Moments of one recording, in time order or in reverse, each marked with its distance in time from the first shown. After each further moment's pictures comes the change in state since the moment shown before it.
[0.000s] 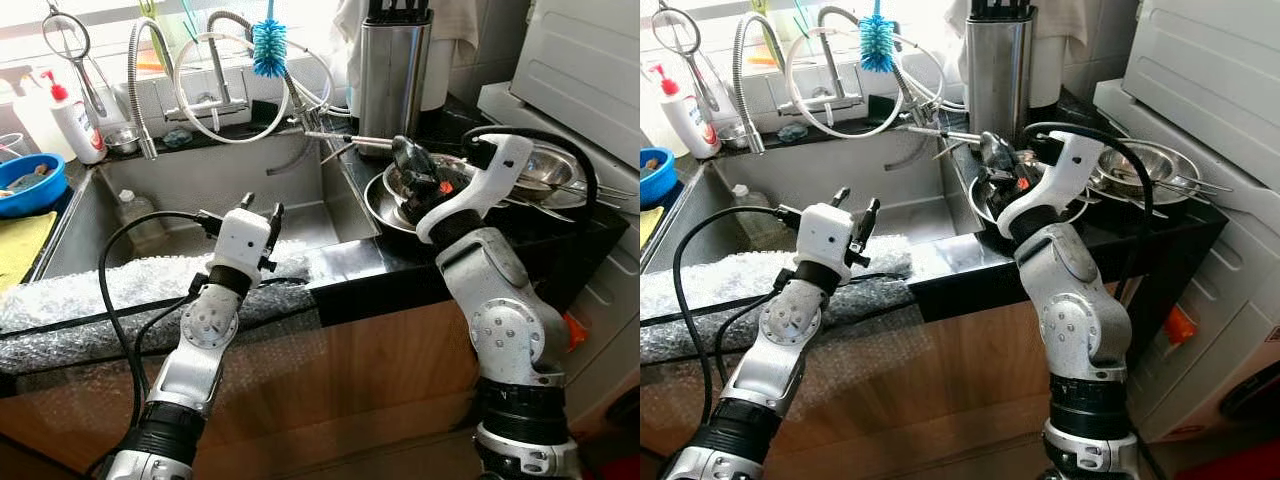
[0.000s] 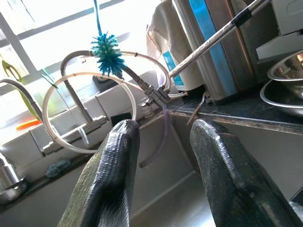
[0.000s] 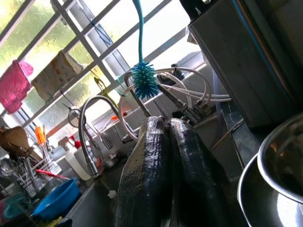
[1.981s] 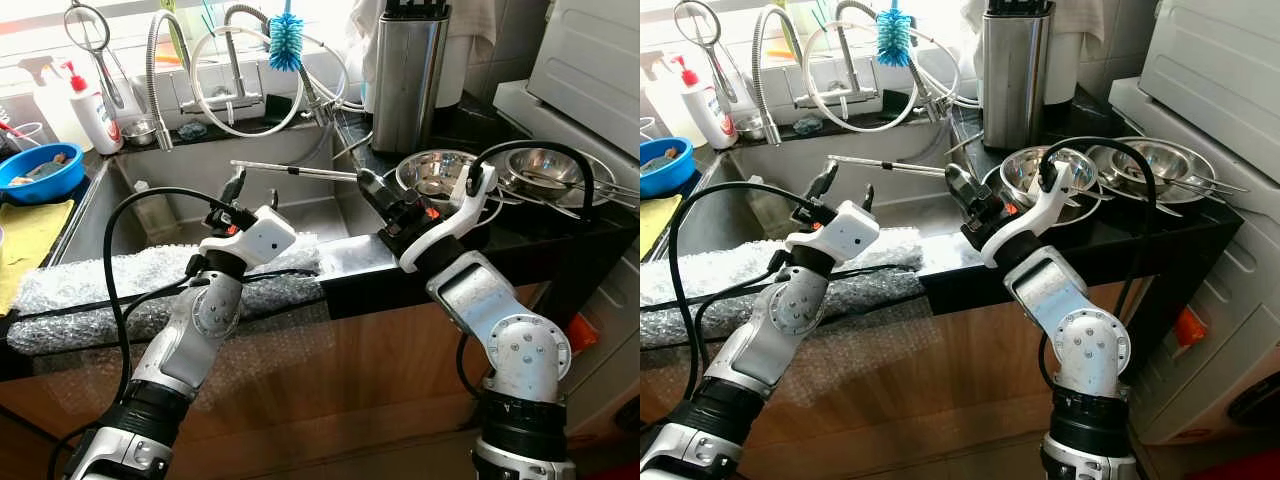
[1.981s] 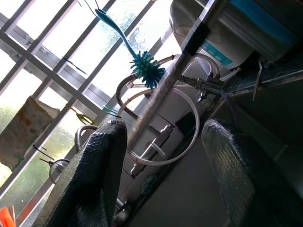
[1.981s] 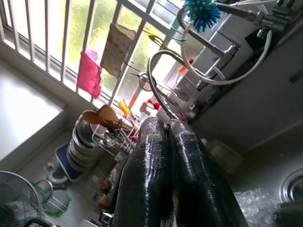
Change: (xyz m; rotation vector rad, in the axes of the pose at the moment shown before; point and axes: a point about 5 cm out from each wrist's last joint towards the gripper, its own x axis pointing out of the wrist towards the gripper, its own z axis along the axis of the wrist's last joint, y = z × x) left arm 0.012 0.008 0.008 0.502 -0.041 0.052; right arm -0.013 0.019 -0.022 0.435 0.165 0.211
